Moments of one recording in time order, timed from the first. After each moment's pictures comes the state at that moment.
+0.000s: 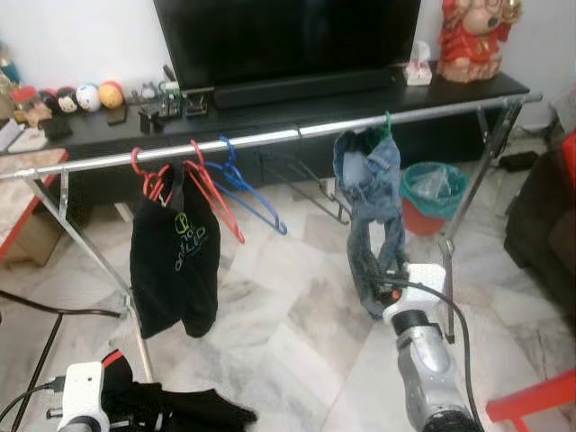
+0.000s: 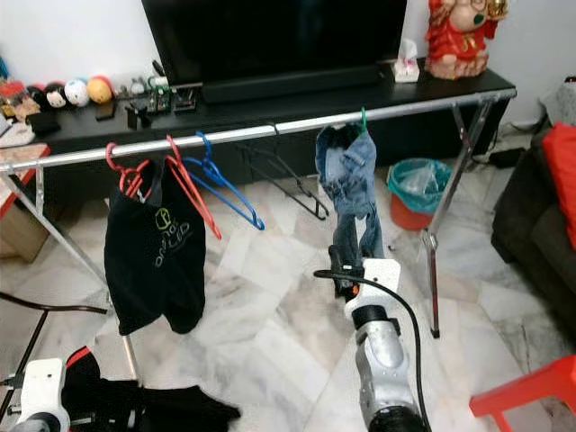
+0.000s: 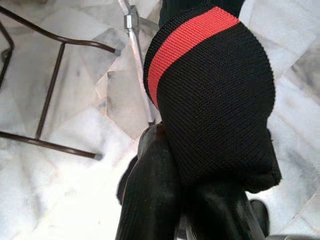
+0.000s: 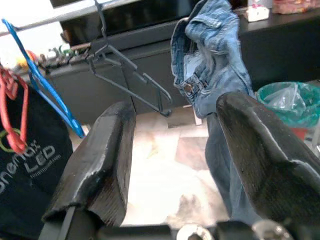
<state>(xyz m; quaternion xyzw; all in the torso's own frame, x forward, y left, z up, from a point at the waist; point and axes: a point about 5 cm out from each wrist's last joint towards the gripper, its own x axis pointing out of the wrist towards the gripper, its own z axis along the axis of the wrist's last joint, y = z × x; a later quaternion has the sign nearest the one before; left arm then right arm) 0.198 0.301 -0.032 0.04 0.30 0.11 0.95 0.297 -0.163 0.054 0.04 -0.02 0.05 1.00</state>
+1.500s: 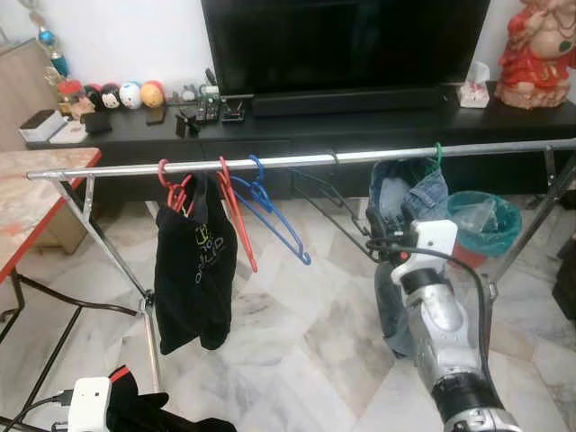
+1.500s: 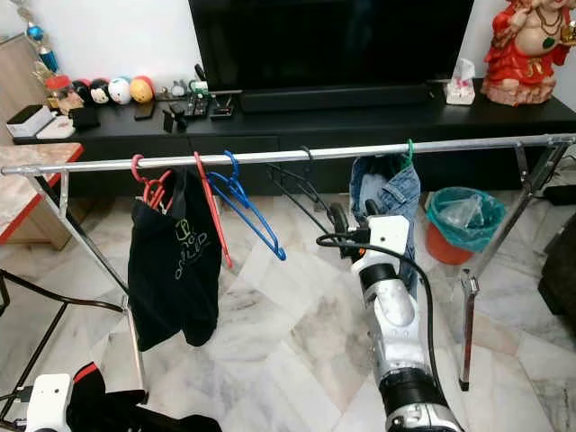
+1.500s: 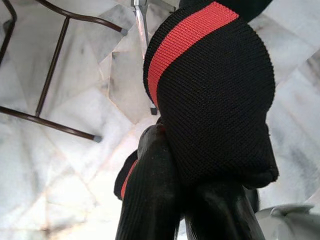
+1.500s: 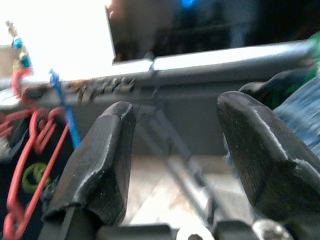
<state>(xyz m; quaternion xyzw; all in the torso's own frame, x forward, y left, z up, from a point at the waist) 0.182 0.291 -0.046 0.05 0.33 0.08 0.94 0.322 -0.166 0.097 0.01 -0.08 0.08 0.99</state>
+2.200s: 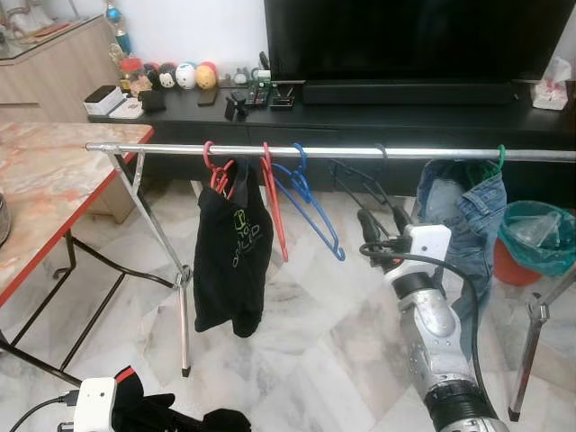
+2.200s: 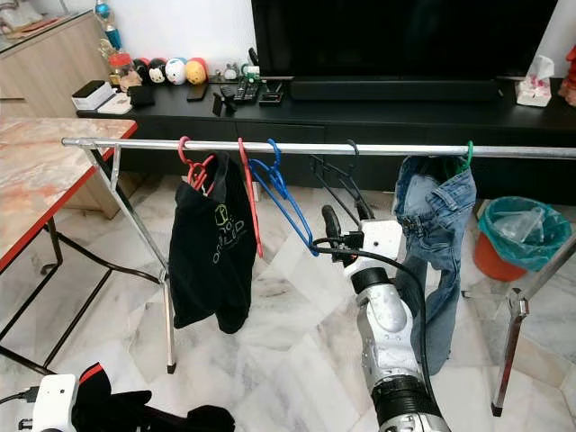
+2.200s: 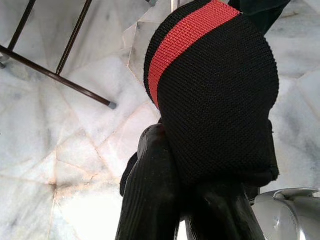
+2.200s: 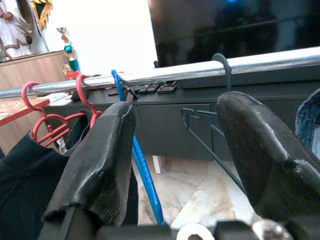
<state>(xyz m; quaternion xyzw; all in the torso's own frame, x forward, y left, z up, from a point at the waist) 0.175 0.289 -0.050 0.04 0.35 0.08 0.93 0.323 -0.157 0.107 0.03 -0.10 0.09 0.99</state>
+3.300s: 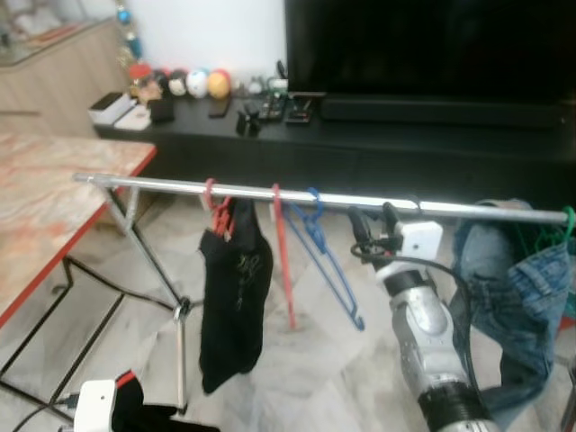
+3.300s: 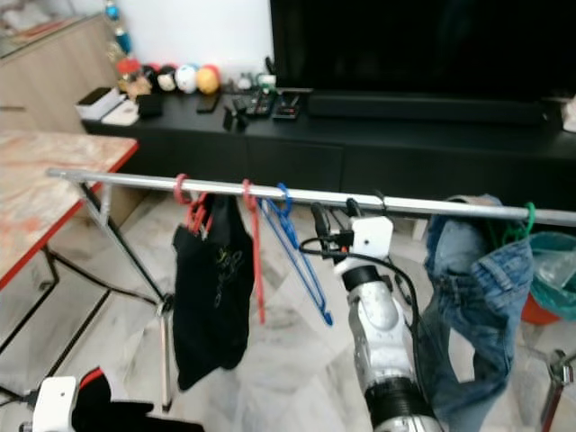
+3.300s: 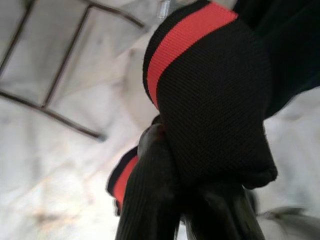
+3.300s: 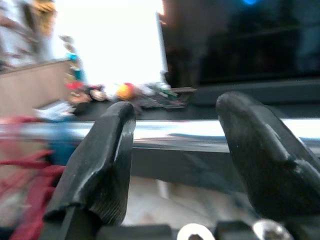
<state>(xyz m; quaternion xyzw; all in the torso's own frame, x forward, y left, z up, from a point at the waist) 0.178 0.279 -0.053 0.03 0.35 0.07 0.93 0.318 -0.162 0.113 0.02 -0.11 0.09 0.99</state>
